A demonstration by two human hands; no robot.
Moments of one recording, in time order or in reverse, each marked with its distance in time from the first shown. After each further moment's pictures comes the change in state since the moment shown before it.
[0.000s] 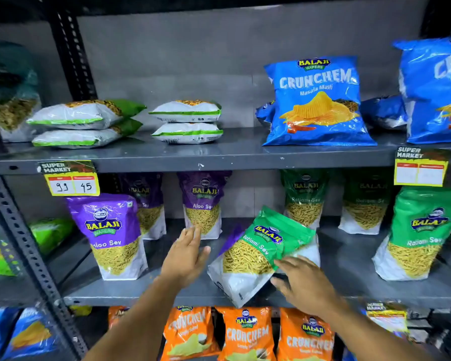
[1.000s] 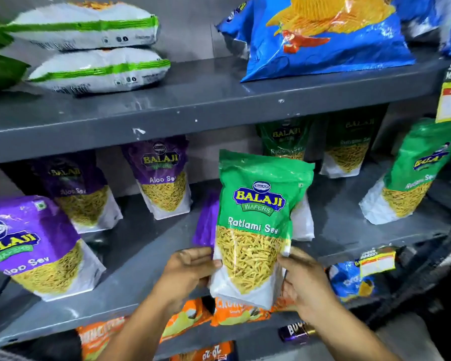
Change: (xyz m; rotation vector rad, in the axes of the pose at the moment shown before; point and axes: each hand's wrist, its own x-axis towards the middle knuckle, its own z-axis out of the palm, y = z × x) left_hand 0.011 0.019 0.050 -1.219 -0.463 -0.421; right_hand -0.001 -0.005 0.067 1.285 0.279 0.866
